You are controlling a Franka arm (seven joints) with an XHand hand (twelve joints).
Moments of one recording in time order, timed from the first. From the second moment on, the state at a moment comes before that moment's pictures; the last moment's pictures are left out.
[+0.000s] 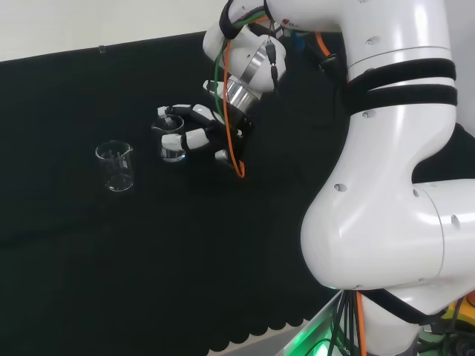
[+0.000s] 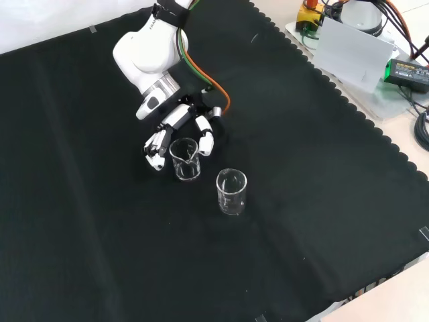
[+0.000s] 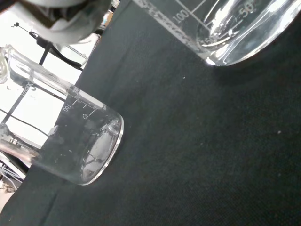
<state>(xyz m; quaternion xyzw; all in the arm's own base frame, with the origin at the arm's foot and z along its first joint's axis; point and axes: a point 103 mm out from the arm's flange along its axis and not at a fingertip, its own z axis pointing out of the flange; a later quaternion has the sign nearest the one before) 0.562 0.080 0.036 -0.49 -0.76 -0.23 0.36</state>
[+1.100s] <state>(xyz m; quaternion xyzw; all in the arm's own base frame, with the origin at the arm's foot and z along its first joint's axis) 0.565 0.085 0.034 -0.50 -0.76 -0.25 0.34</state>
